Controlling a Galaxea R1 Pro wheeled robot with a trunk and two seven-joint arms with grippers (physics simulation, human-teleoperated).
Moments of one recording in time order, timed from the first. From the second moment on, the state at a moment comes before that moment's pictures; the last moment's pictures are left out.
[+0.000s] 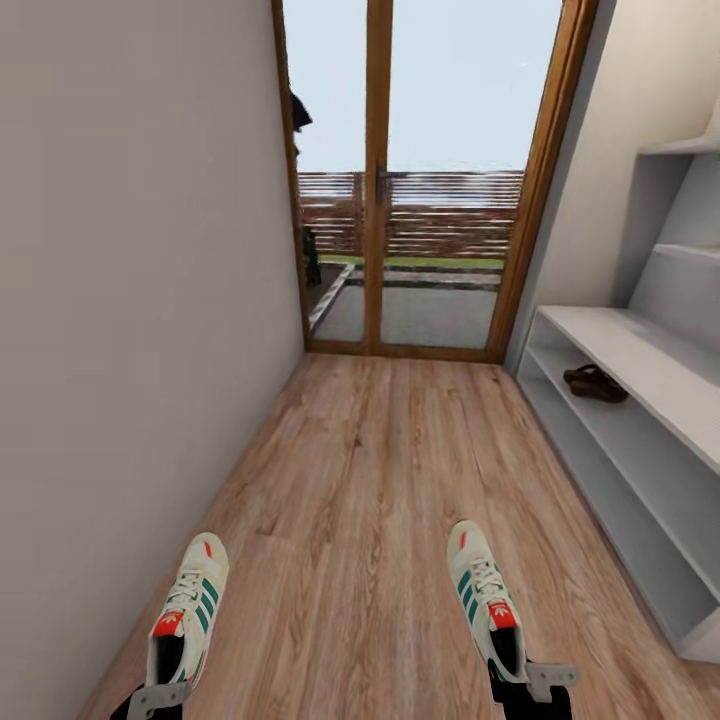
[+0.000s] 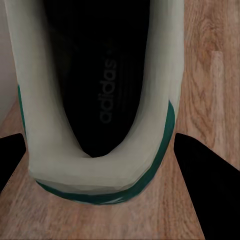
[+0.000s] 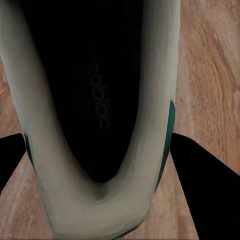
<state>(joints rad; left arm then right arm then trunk) -0.28 0.08 0.68 -0.29 -0.45 -0.55 -0.22 -0.33 -0.07 -0.09 -0.24 0.08 -0.54 -0.02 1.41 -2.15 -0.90</state>
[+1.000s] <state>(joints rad) -0.28 0.08 0.68 -0.29 -0.45 -0.55 -0.22 -0.33 -0.07 -0.09 -0.24 0.08 -0.54 -0.02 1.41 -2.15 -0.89</state>
